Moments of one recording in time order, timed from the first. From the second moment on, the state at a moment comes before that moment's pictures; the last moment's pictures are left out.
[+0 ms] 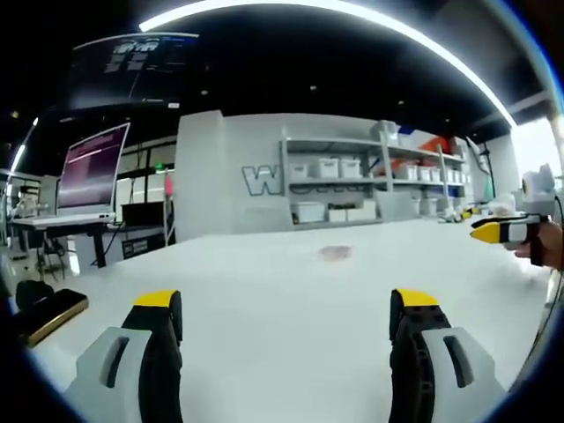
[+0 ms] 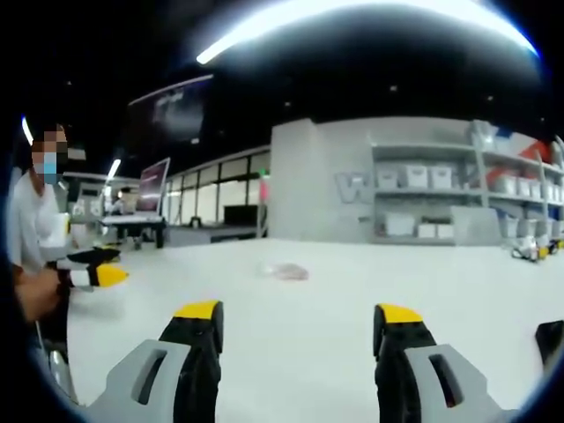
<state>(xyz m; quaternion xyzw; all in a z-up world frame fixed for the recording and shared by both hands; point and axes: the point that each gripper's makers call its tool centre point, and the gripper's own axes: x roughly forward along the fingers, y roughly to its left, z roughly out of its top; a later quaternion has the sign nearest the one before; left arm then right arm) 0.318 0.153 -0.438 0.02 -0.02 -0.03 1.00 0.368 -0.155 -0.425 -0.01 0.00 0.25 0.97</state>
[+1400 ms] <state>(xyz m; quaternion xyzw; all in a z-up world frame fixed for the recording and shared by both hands) 0.317 0.153 -0.440 0.02 -0.01 -0.03 1.00 0.392 -0.144 -0.427 -0.01 0.01 0.25 0.97</state>
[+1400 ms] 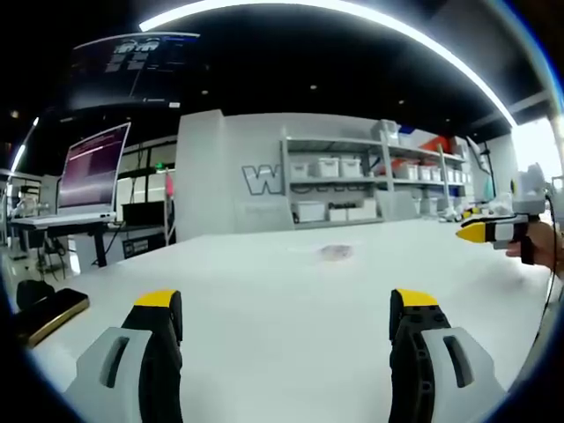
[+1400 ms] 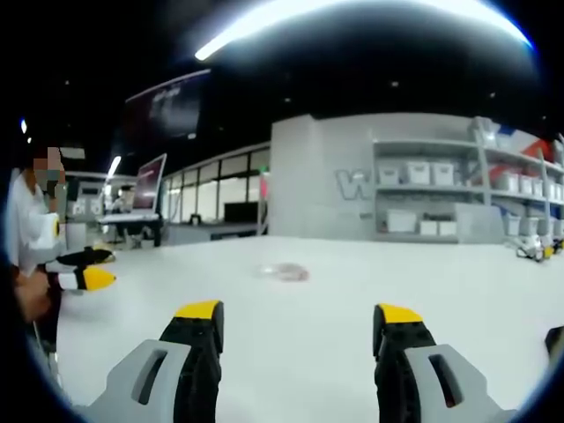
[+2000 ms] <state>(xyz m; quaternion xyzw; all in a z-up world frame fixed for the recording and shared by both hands) 0.318 0.154 -0.439 0.02 -0.01 -0.03 1.00 0.402 -0.141 -0.427 -0.01 0.01 0.25 0.97</state>
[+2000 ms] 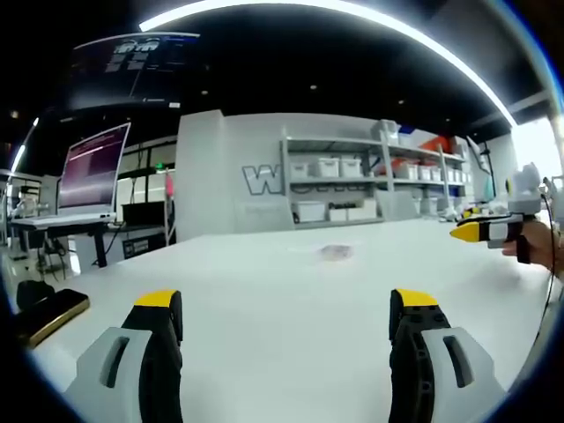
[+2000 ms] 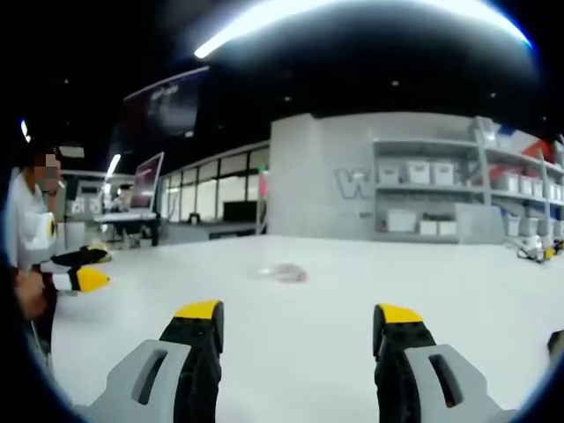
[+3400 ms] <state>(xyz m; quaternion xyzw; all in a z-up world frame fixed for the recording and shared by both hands) 0.316 0.154 -0.430 0.02 -0.02 -0.03 1.00 0.414 -0.121 -0.413 -0.02 0.01 0.27 0.96</state>
